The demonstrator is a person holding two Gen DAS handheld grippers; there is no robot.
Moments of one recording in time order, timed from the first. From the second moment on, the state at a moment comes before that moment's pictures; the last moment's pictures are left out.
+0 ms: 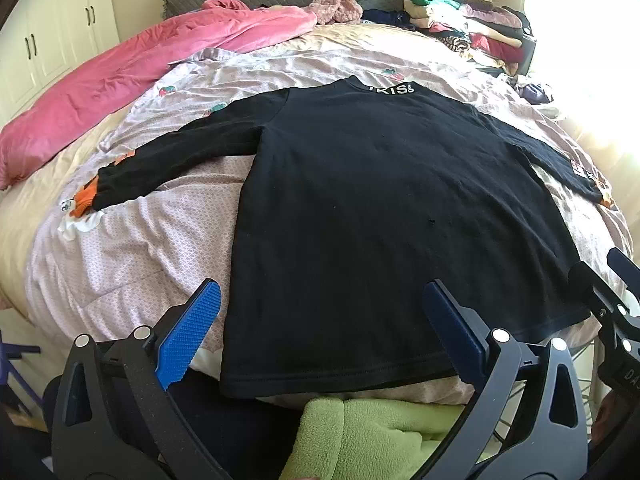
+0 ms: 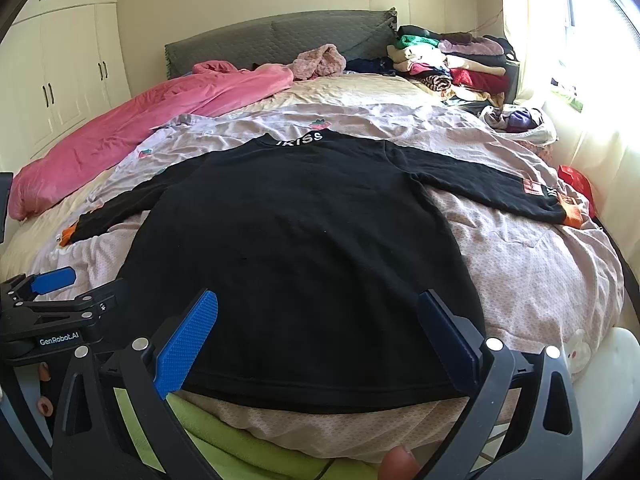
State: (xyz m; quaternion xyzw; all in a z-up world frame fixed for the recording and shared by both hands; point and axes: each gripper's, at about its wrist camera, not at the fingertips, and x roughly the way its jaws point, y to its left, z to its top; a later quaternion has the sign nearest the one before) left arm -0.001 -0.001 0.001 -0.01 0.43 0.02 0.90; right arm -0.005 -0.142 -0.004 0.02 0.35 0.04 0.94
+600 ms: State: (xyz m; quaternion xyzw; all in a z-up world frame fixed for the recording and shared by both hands) left arm 0.024 0.010 0.001 -0.01 0.43 0.04 0.90; right arm 0.023 -0.170 0.013 0.01 0.34 0.03 0.94
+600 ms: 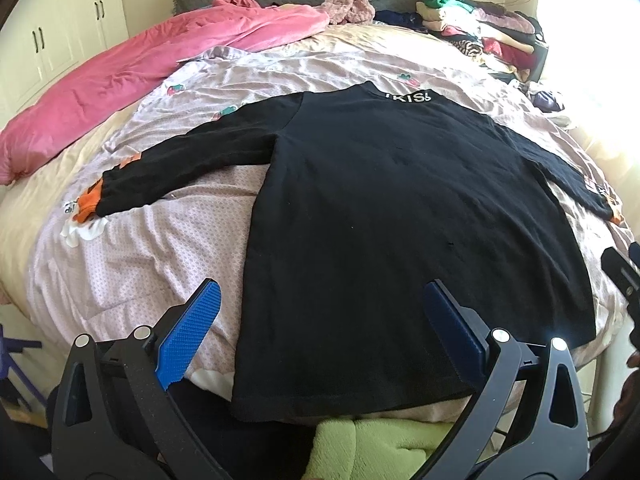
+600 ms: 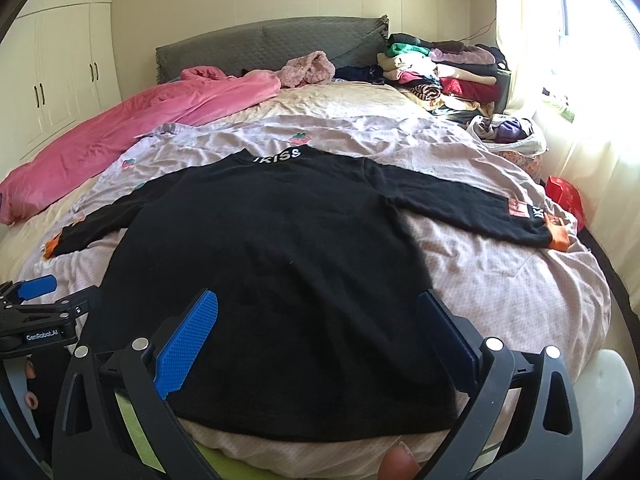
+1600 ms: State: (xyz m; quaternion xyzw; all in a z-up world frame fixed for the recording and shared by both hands) left arm 0.168 0.037 0.061 0.02 0.38 0.06 0.92; right arm 0.123 -0.275 0.023 0.05 0.35 -0.07 0.93
